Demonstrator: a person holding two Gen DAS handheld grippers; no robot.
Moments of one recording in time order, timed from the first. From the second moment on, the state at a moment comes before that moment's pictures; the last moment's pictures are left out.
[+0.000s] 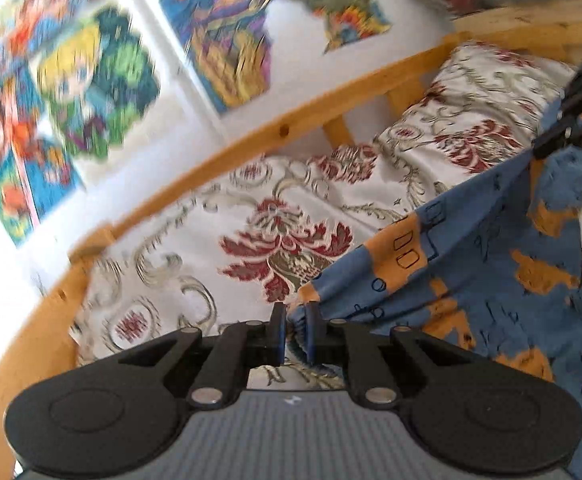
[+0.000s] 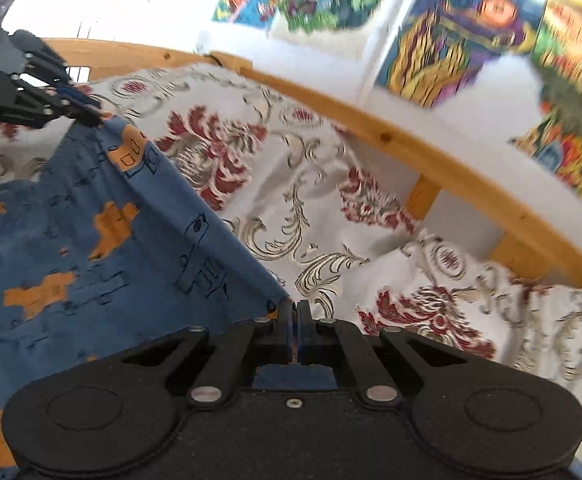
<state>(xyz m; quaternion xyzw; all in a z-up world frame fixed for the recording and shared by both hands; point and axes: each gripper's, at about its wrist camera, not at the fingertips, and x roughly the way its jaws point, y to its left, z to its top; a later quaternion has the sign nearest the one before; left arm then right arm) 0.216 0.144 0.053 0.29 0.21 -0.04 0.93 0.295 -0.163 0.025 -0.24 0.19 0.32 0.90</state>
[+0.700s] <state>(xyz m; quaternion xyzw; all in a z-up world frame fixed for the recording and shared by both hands) 0.088 0.130 -0.001 0.45 0.24 -0.17 0.84 0.108 -0.168 -0.018 -0.23 0.27 0.30 0.88</state>
